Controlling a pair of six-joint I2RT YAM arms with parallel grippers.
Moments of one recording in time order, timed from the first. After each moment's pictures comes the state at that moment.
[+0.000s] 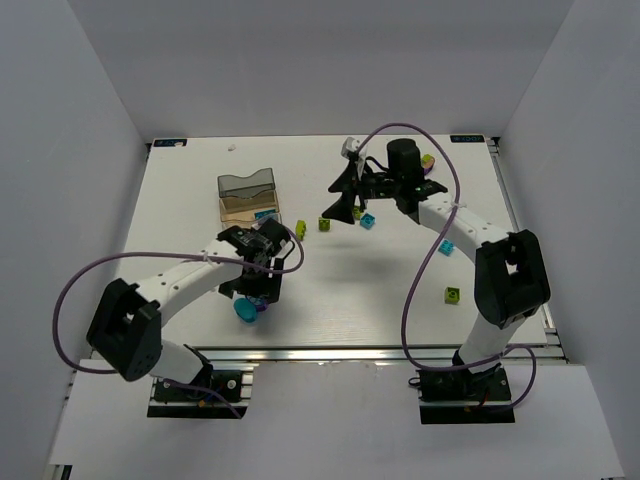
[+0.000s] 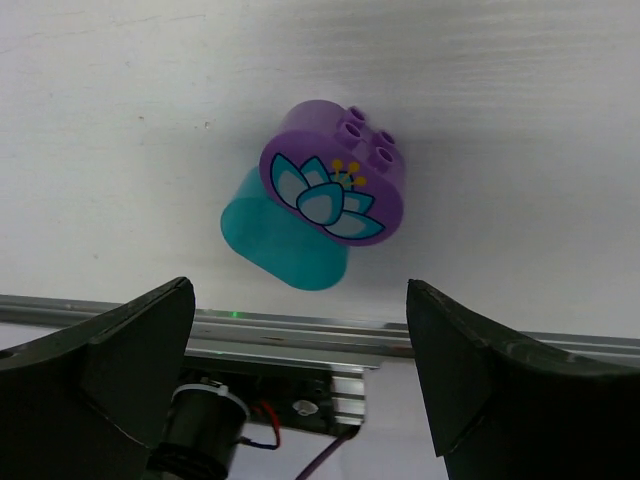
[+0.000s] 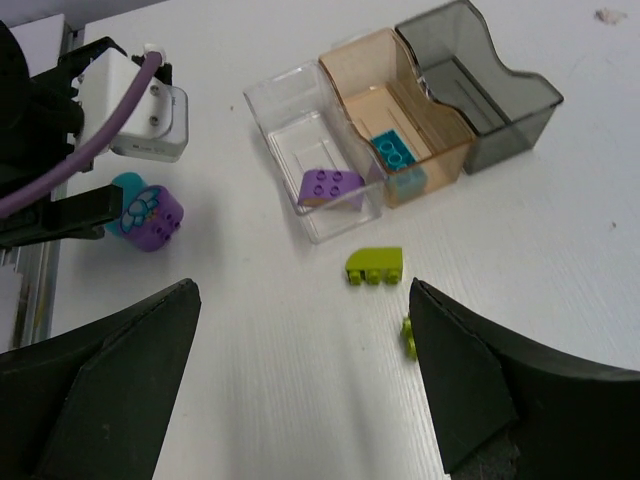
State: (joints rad) left arm -0.66 1.40 0.99 -1.02 -0.27 -0.52; right arm 0.46 1.74 1.31 0.04 -0.97 -0.22
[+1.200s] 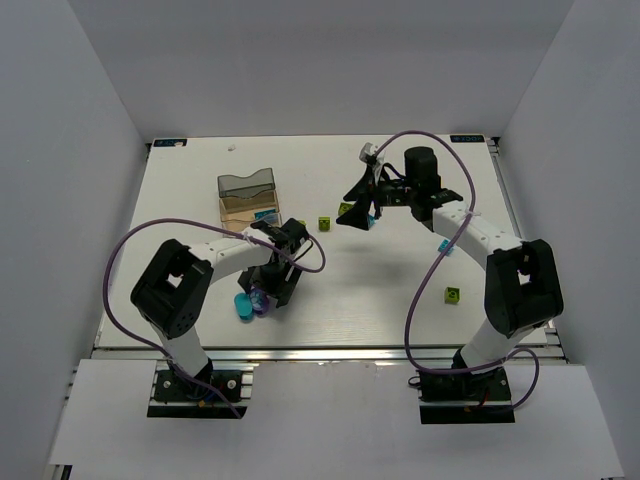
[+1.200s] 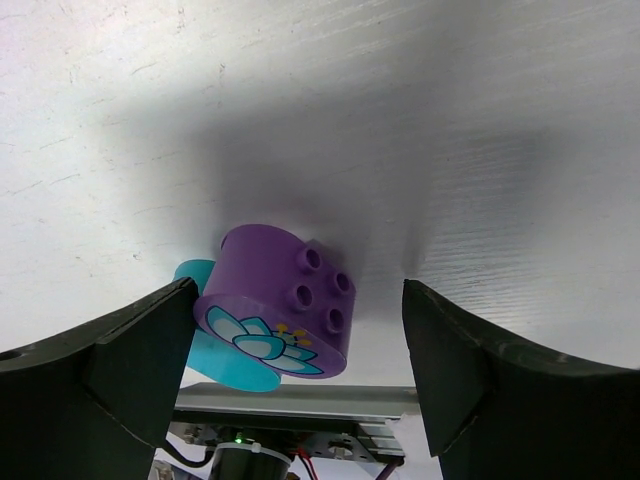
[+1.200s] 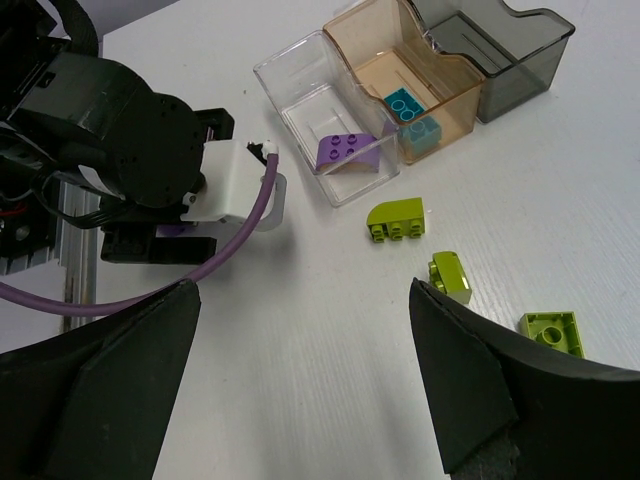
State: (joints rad) left arm -0.67 1.73 1.07 -0.90 -0.20 -0.26; right arm 0.37 1.65 1.18 0.04 -1.01 -0.14
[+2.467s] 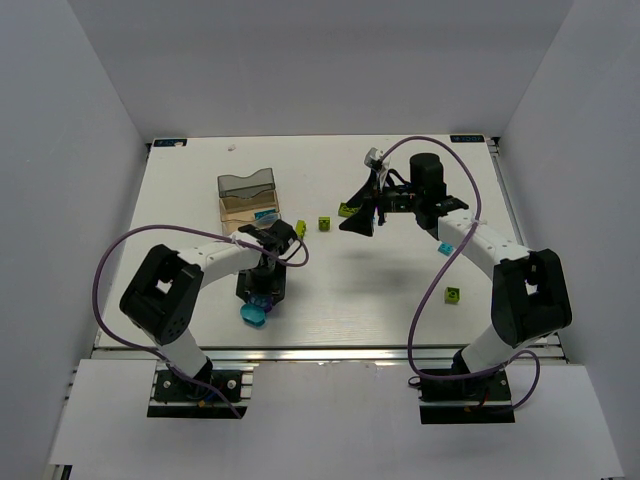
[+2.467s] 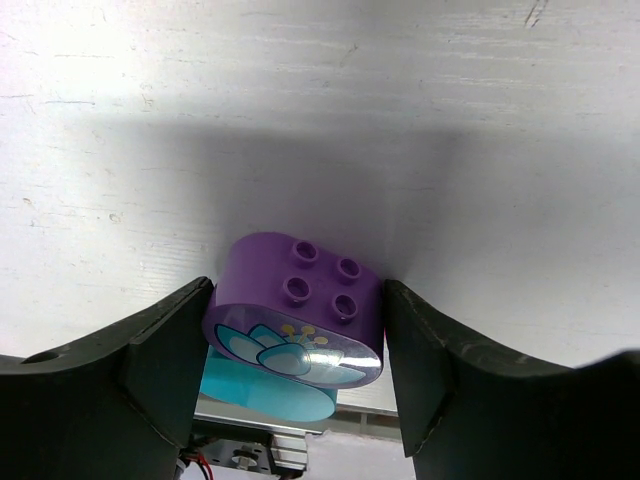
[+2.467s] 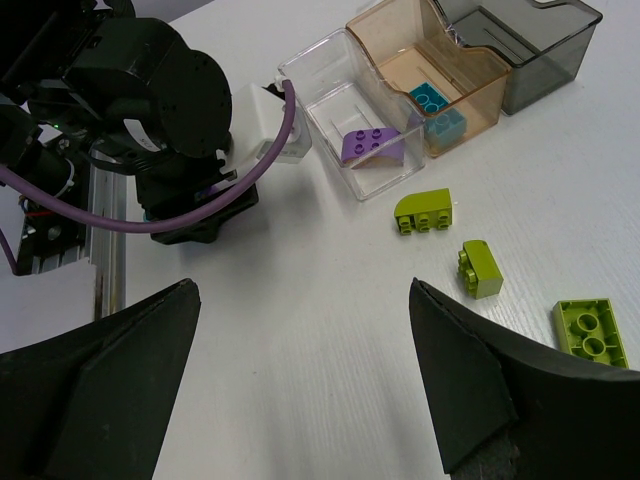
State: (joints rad) left arm -0.61 1.67 0.98 -0.84 -0.20 -0.56; right arm 0.37 1.58 1.10 0.09 -1.03 -0.09
